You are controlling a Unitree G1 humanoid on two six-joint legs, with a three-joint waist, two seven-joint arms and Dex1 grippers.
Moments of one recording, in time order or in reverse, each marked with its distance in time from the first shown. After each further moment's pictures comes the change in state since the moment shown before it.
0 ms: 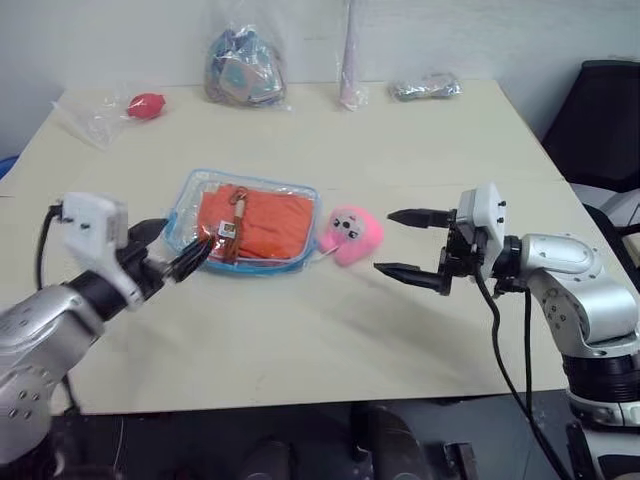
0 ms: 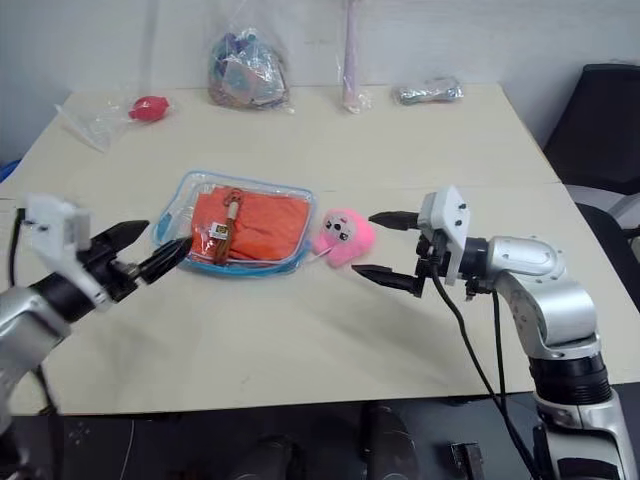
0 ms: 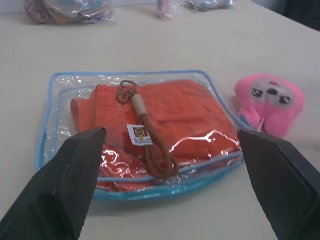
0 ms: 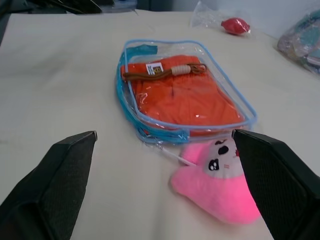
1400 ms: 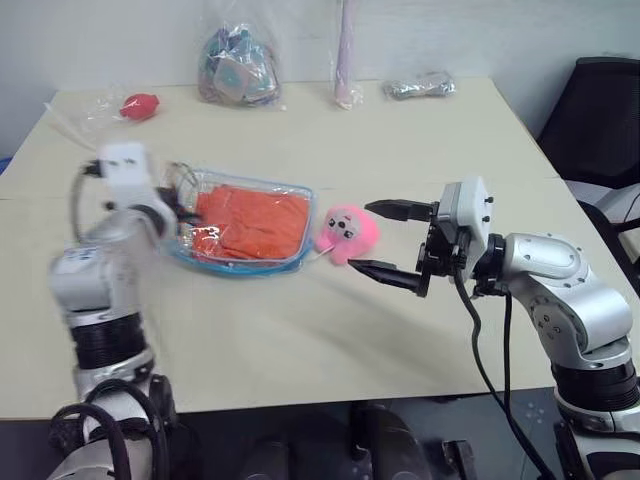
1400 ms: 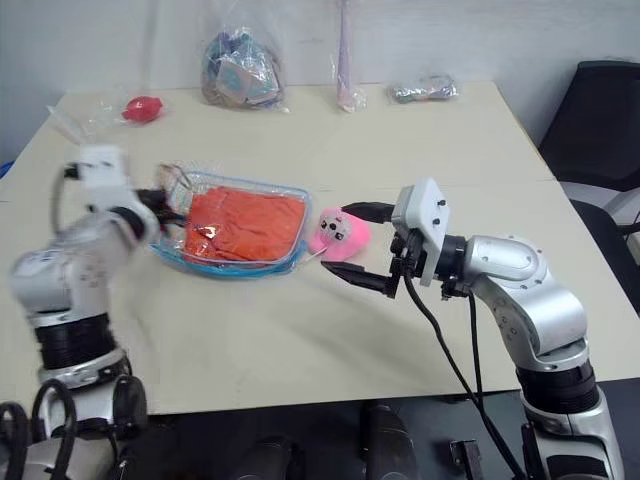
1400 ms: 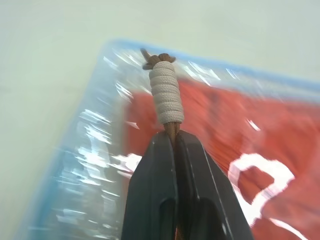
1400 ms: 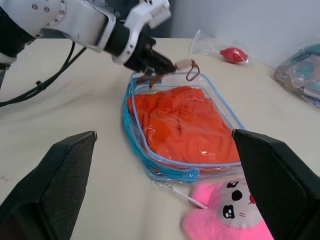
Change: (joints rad) left arm -0.305 -0.097 -0.030 0.425 0.513 -0.069 0.145; right arm -0.027 0.019 0.042 -0.128 0.049 0.052 -0.105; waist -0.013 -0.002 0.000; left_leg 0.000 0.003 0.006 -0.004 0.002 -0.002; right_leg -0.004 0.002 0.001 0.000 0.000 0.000
